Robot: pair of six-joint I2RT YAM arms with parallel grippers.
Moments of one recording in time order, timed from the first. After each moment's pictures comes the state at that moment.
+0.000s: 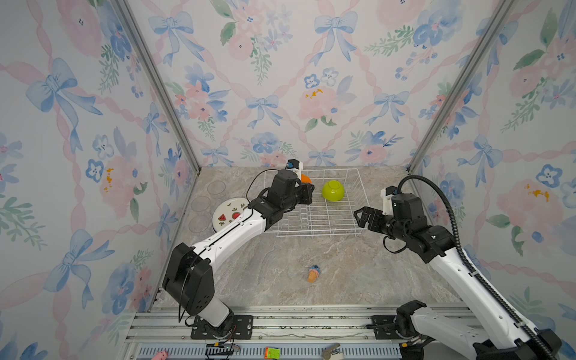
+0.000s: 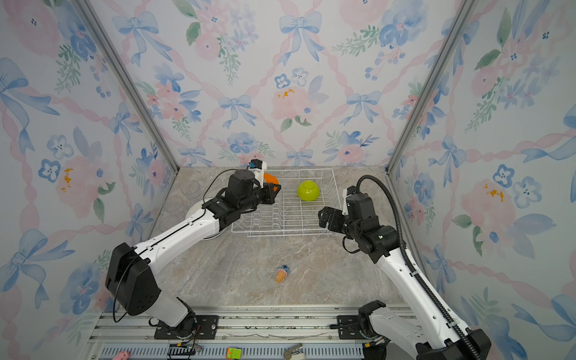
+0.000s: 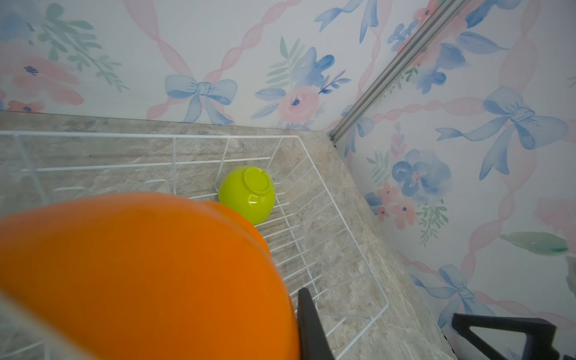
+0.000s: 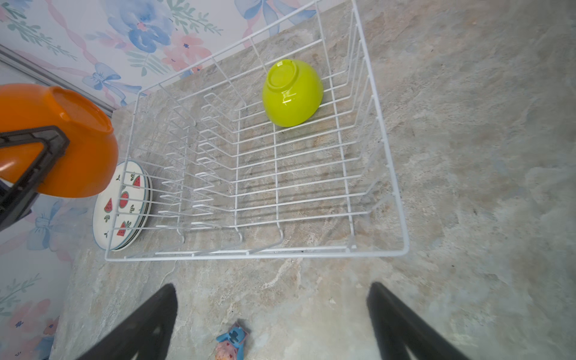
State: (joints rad) left arm -0.62 1.53 1.27 -0.15 0.03 -0.51; right arm 0.41 1.03 1.05 -0.68 -0.02 0.55
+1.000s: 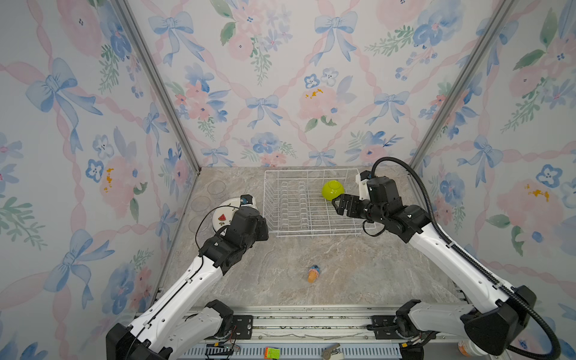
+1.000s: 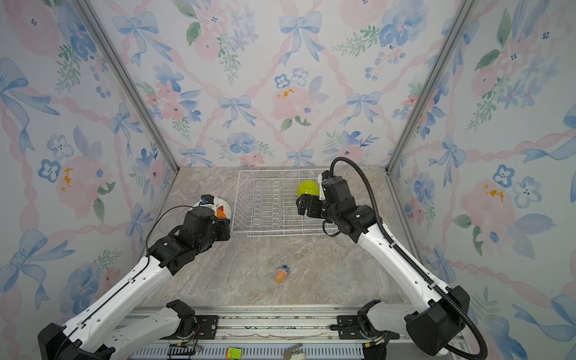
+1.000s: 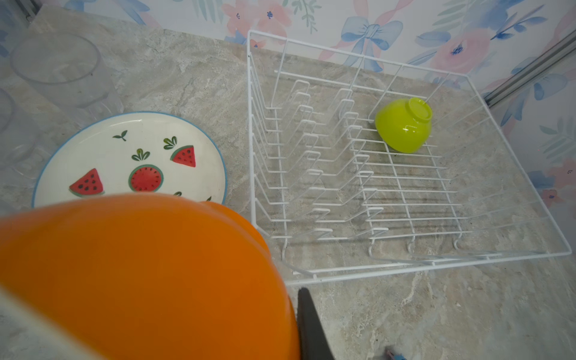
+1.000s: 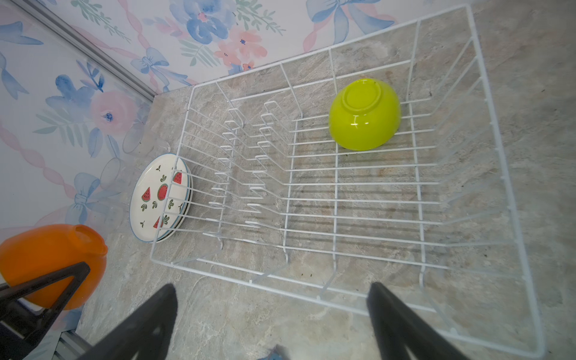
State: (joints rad) left arm -0.53 0.96 0.86 -0.58 -0.24 -0.49; right arm 0.54 1.28 1.25 -0.62 -0.02 0.53
